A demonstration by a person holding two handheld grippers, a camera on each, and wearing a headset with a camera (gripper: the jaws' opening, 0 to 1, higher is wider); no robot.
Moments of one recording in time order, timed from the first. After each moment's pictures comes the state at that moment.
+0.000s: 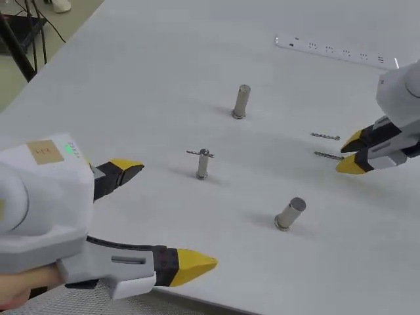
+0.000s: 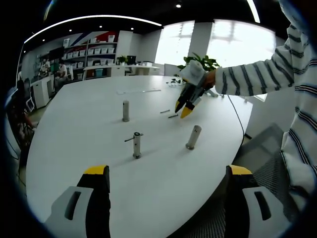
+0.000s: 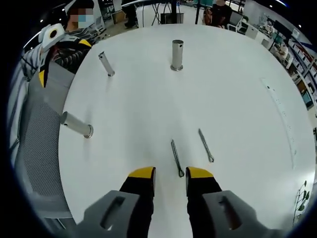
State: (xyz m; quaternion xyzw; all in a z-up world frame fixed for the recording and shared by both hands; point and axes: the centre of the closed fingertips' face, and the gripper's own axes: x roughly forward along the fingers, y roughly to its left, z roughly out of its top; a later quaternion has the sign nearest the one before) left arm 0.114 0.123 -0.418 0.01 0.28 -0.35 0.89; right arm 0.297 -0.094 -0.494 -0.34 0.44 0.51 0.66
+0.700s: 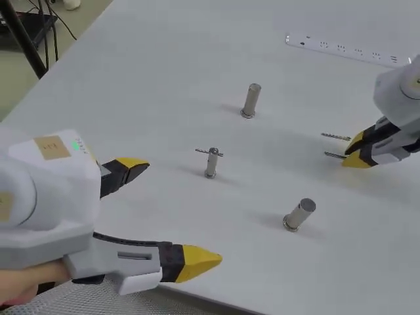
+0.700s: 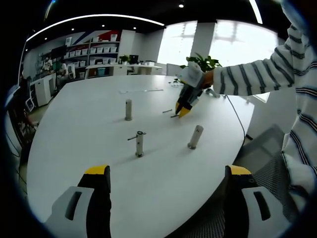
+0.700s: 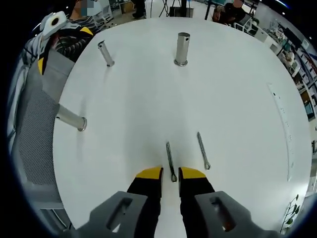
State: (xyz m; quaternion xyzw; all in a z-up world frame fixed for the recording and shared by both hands) left arm 0.115 0.127 -0.418 0.00 0.28 -0.35 0.89; right arm 0.297 -0.091 -0.495 -0.39 0.43 0.52 0.62
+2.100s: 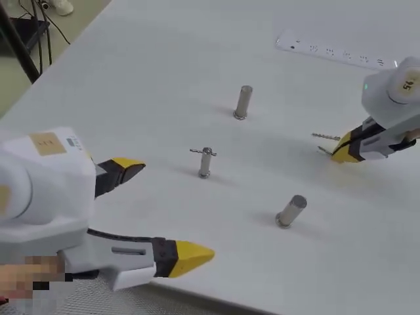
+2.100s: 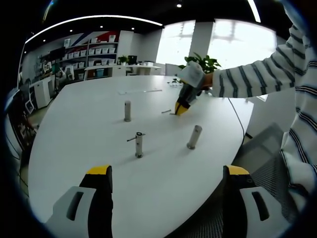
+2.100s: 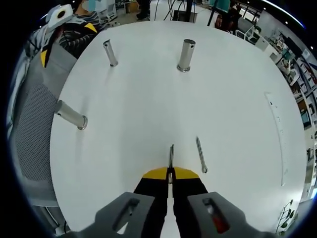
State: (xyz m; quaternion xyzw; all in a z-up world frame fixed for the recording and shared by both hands) left arm 0.114 0.127 -0.414 0.01 0.28 -0.35 0.90; right arm 0.297 -0.087 -0.485 -0.40 0.40 0.52 0.64
